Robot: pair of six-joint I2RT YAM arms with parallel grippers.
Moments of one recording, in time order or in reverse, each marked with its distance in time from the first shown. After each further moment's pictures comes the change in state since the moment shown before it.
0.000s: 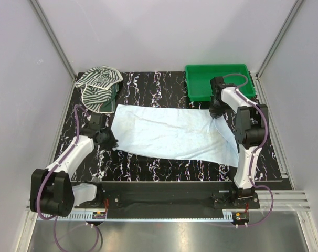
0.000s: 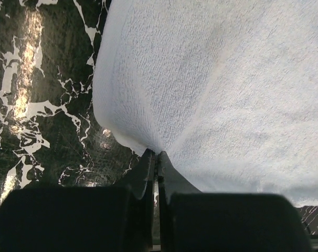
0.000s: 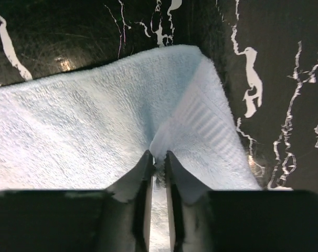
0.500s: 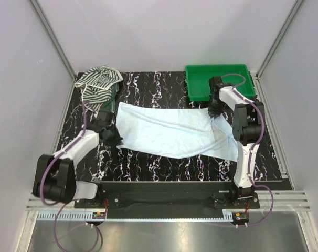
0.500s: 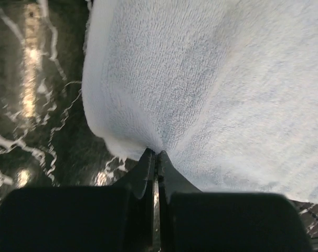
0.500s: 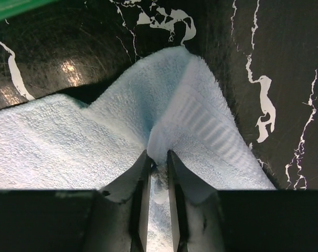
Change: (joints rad) left arm -0.067 0.193 0.040 0.105 0.010 0.002; right arm 0.000 0.068 0.061 0.011 -0.004 0.004
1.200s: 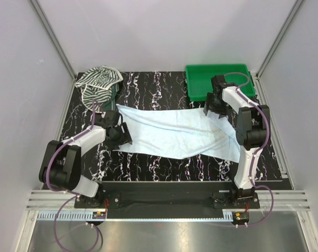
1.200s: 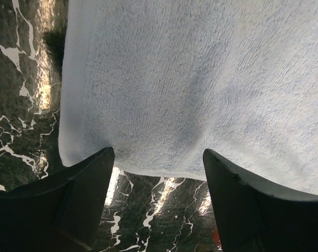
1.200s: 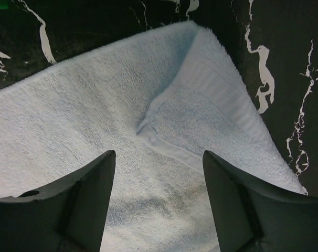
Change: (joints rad) left arm -0.043 0.087 0.021 -0.006 -0.020 0.020; right arm 0.000 -0.122 -0.090 0.008 -0.053 0.025
